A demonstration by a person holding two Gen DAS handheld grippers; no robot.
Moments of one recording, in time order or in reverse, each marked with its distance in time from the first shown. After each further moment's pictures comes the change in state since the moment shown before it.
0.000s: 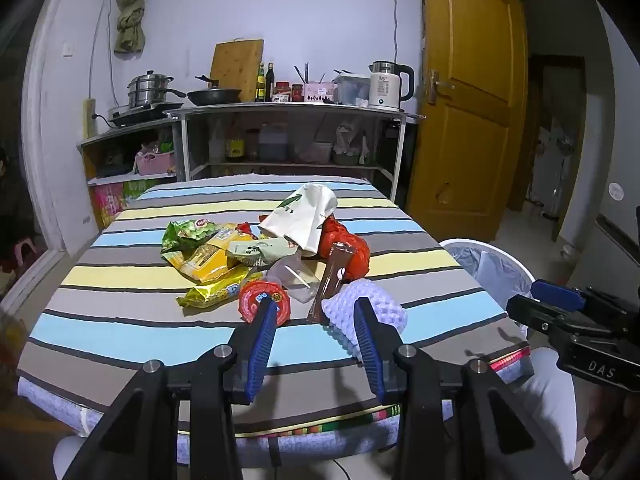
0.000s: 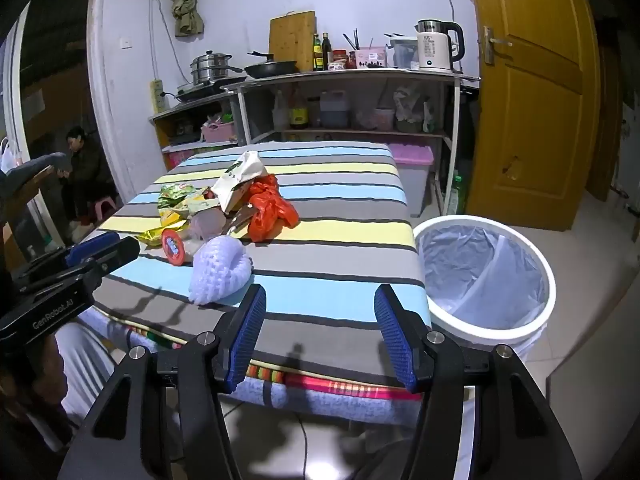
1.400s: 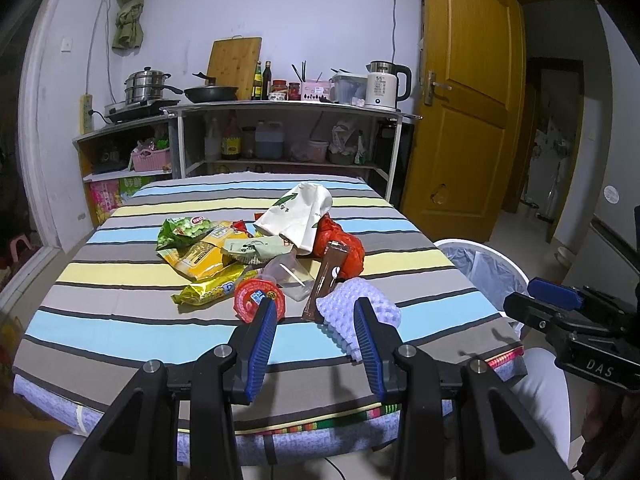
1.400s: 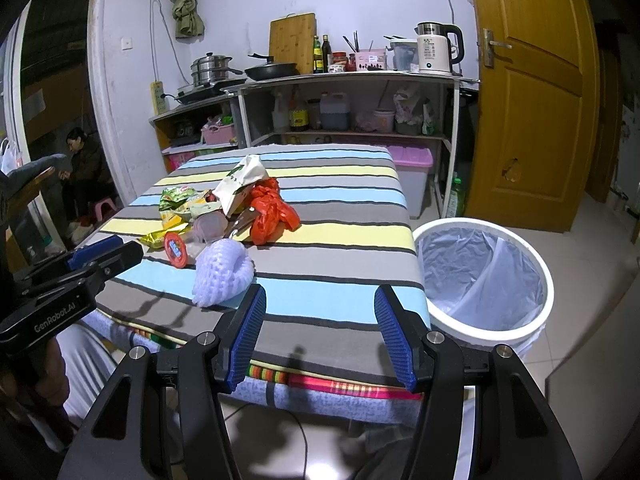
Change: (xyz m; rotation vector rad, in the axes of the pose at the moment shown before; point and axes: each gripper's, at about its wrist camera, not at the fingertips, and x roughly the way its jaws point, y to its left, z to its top) left arm -0.003 0.004 0.000 -0.003 -0.003 -0.018; right arm -0.003 0.004 0.001 0.008 -0.001 0.006
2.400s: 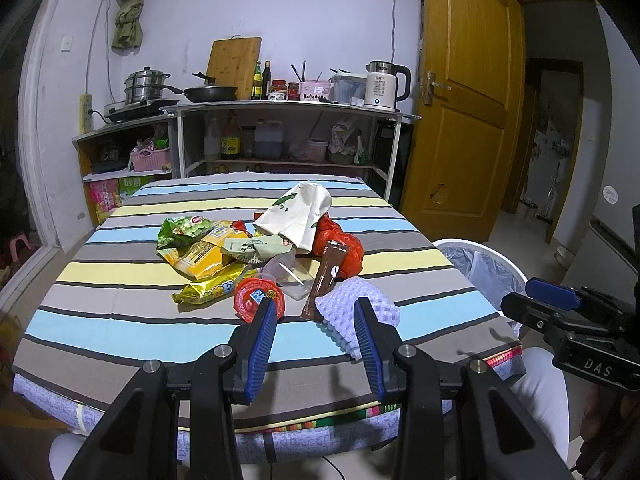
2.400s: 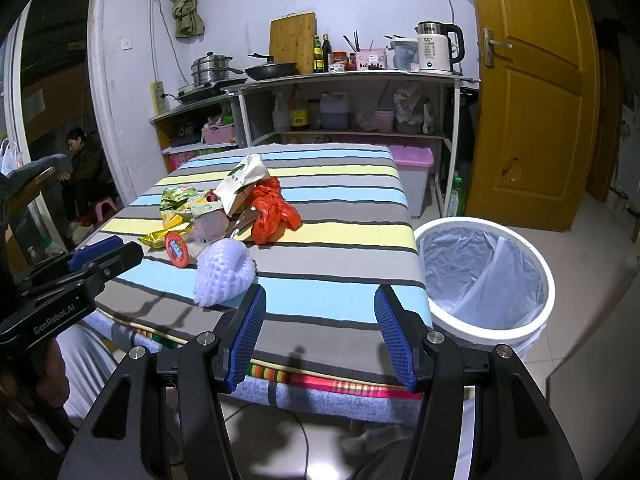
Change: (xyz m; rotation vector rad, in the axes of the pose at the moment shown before) left arm -0.001 0.000 -0.001 -0.002 0.005 -0.004; right arm 0.000 -0.001 -0.001 0.005 0.000 0.004
